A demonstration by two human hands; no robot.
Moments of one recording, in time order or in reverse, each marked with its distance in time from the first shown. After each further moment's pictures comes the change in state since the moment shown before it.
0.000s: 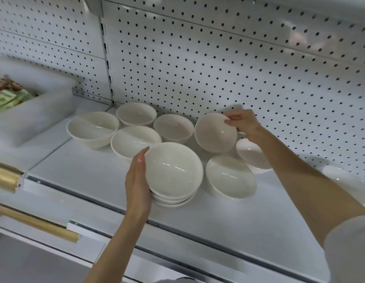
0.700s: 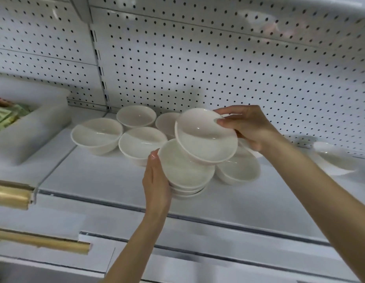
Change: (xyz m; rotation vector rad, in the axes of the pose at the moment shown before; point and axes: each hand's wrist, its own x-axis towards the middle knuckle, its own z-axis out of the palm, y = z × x) left_hand -0.008 0.013 -0.010 -0.029 -0.150 -0.070; right_hand -0.149 -0.097 0.045 0.187 0.056 0.072
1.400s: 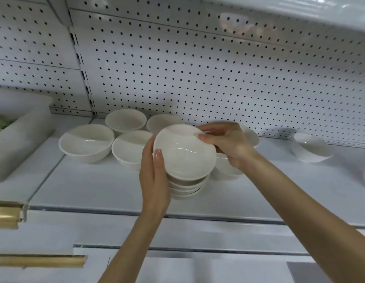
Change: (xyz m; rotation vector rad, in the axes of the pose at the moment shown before) left_hand 0.014 0.003 -0.011 0.042 -0.178 0.311; right_hand -0.027 0.017 0.039 0.080 0.083 0.041
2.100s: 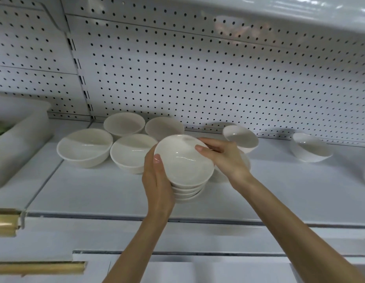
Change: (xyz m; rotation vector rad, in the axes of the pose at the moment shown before) left_hand 0.001 -0.007 0.013 -0.137 0.077 -0.076; right_hand -0.016 0.032 0.007 -0.043 0.029 -0.149
